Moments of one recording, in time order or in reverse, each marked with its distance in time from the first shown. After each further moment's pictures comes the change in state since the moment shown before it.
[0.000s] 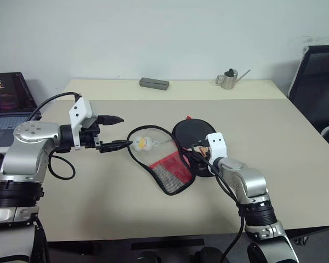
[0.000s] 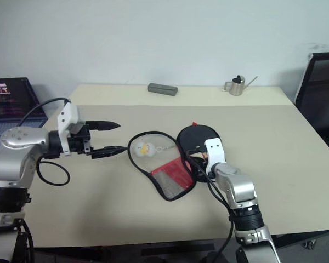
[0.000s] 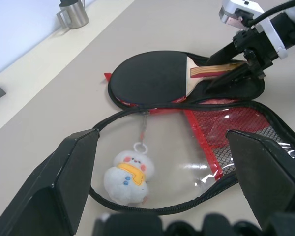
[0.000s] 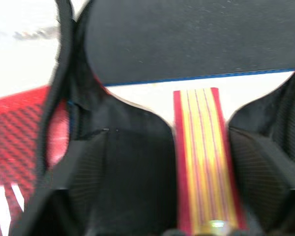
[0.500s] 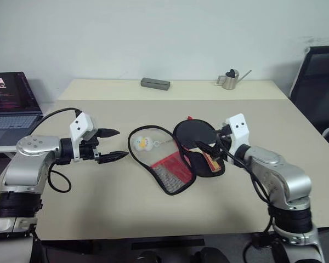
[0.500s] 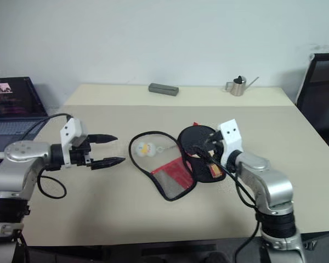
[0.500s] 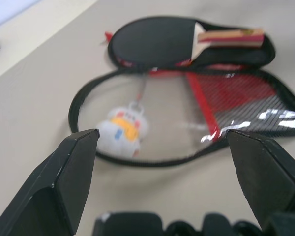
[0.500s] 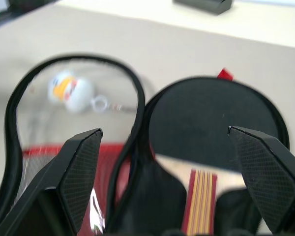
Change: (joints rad) left arm 0.119 0.003 0.001 0.059 0.062 -0.072 0.043; right arm 0.043 -0.321 -0.063 -0.314 0.204 -0.013 0.339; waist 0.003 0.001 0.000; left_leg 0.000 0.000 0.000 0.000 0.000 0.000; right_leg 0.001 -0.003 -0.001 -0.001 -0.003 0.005
